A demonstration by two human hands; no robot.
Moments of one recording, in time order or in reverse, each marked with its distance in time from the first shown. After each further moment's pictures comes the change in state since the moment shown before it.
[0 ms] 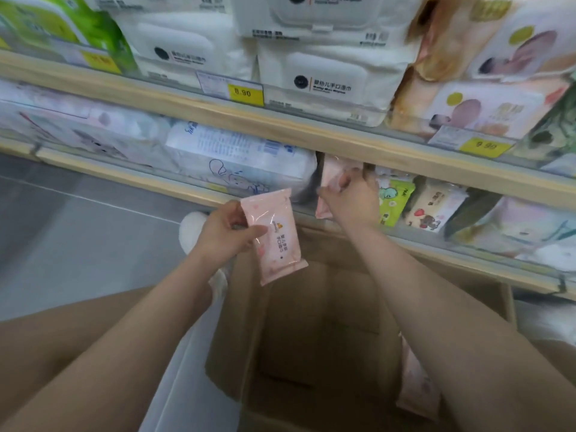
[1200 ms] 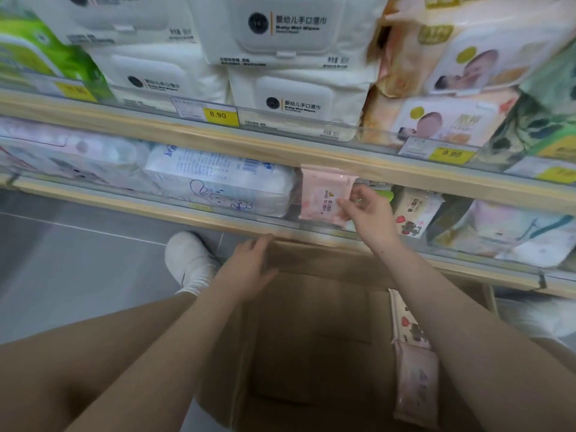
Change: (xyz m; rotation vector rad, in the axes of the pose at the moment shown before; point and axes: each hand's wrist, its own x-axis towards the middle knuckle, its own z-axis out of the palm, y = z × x) left_hand 0.004 -0.018 0.050 0.828 -0.246 0.228; right_hand -0.004 0.036 -0.054 0.497 -0.155 -0.061
